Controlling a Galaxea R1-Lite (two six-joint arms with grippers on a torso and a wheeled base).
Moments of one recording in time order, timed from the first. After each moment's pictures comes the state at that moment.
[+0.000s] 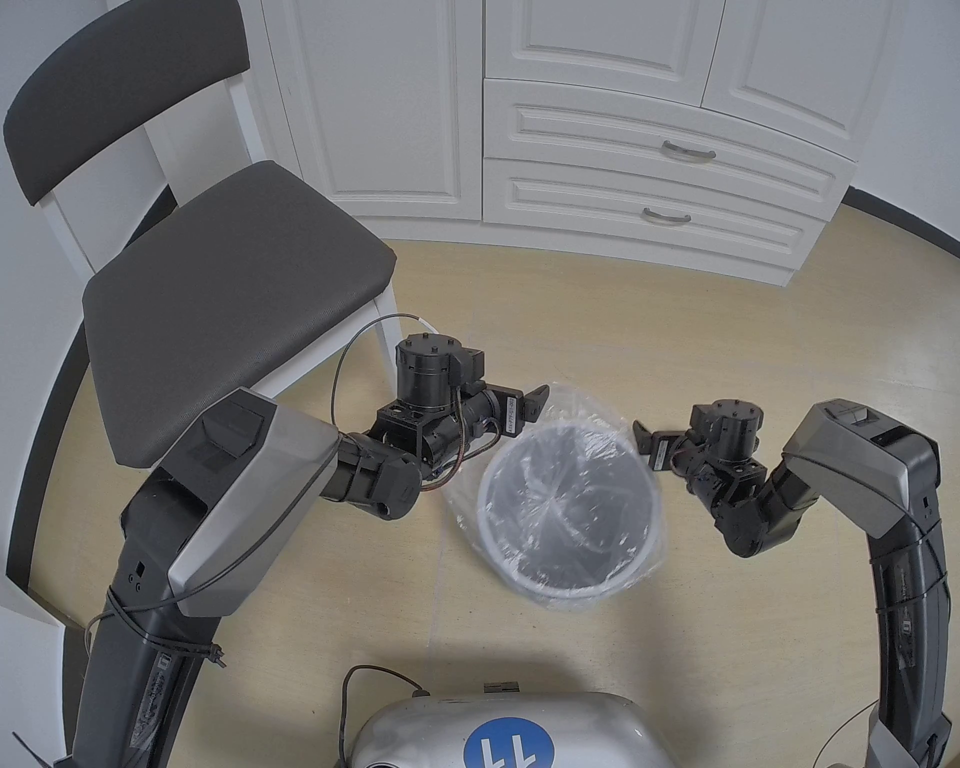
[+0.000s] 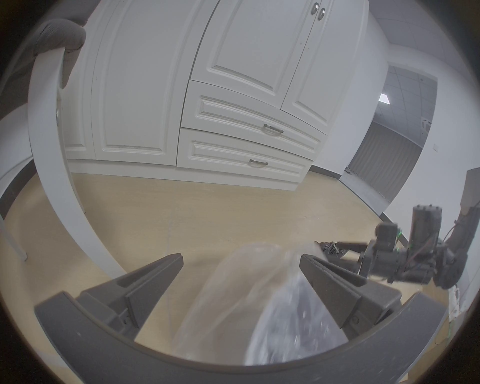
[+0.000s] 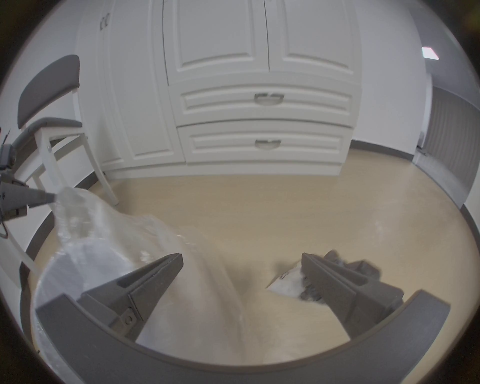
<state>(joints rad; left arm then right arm) -0.53 2.57 -1.78 -0.65 -0.03 -0.07 0.22 2.51 -1.22 -1.15 -0.18 0.08</state>
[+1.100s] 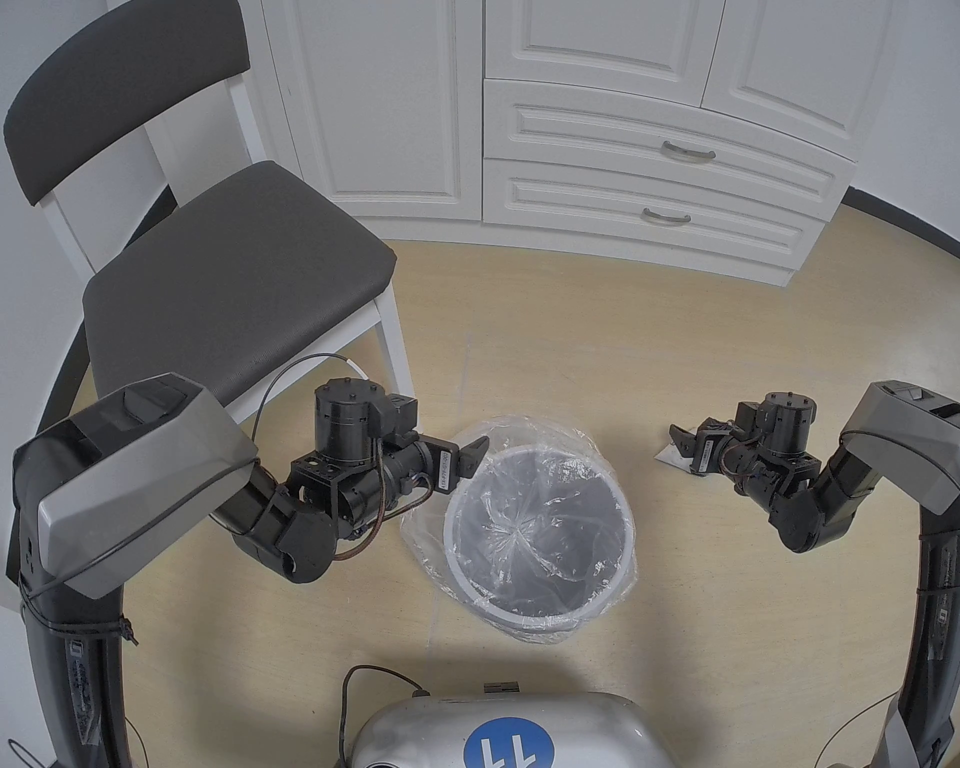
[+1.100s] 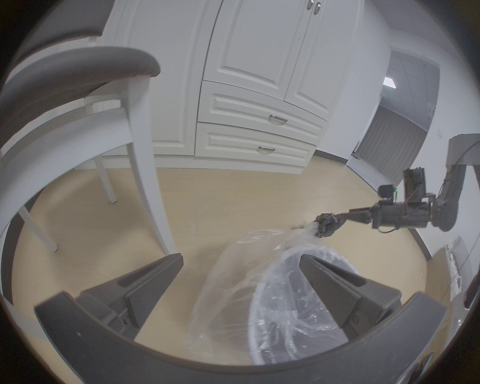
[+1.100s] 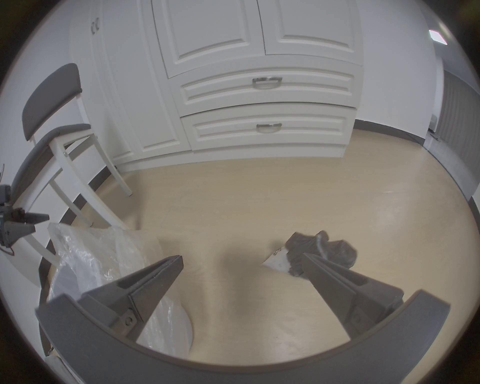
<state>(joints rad) -0.49 2.29 -1.11 -0.94 0.00 -0.03 0.13 2.33 -0.98 -1.13 -0.04 0.10</state>
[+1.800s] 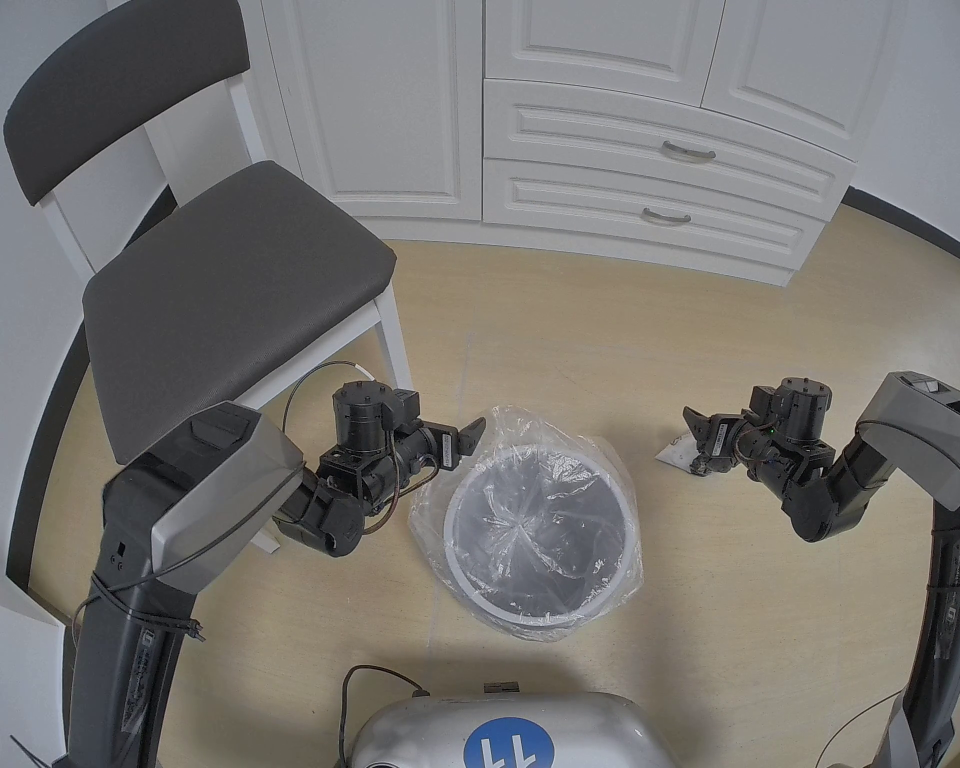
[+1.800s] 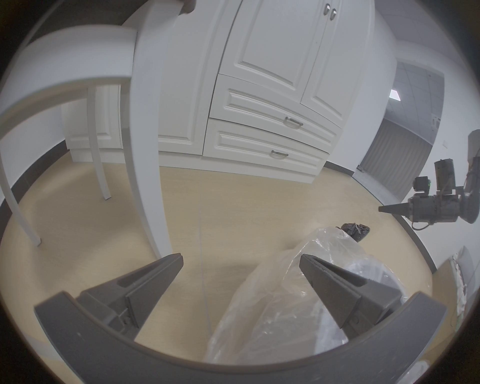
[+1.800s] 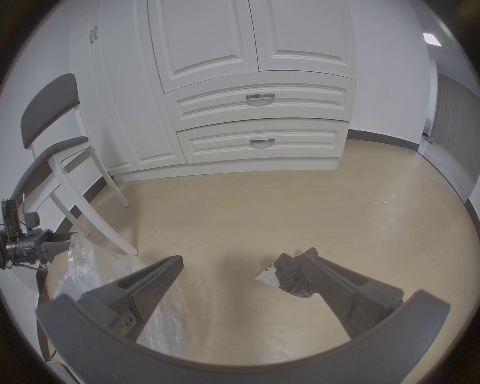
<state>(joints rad) -0.41 2.56 -1.46 -0.94 -0.06 -0.07 0.10 2.28 -0.98 -1.13 -0.04 0.10</state>
